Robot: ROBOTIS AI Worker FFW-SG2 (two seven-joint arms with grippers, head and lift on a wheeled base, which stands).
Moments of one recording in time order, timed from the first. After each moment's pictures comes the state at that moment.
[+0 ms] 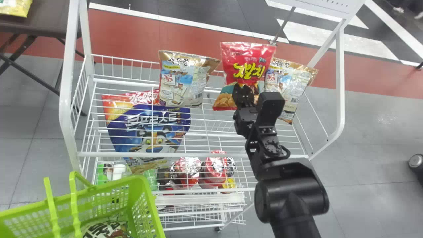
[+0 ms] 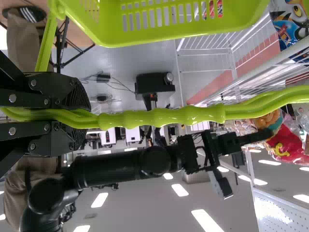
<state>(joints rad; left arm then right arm) 0.57 0.05 0.20 -2.12 0.25 1.43 -1.35 0.18 -0.15 -0.06 -1.76 -0.01 0.11 -0.01</state>
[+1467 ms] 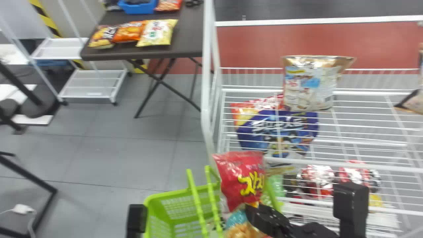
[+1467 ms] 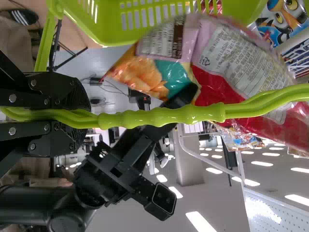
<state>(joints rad) 0.56 0.05 0.23 -2.13 0.26 1.44 -1.34 0.62 -0.16 0.26 -2.28 -0.44 0.80 0.23</state>
